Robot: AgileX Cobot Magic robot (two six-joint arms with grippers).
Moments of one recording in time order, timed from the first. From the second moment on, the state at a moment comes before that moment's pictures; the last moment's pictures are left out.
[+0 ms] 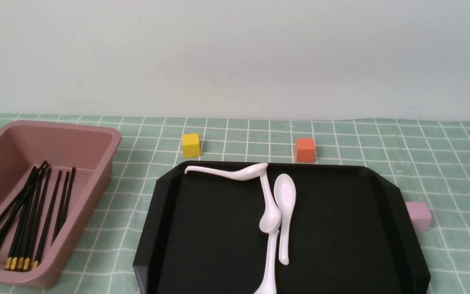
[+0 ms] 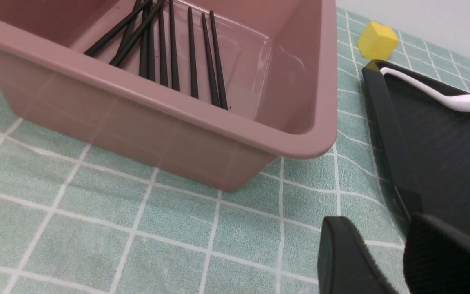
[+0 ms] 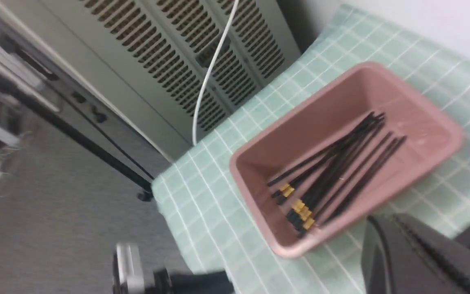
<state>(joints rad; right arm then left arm) 0.60 1.81 -2.42 0.60 1.27 0.02 -0.10 -0.01 0.03 0.02 0.39 -0.41</state>
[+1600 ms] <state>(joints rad) 0.60 0.45 -0.43 0.18 0.31 -0.01 -0.10 -0.01 0.03 0.02 0.39 -0.41</state>
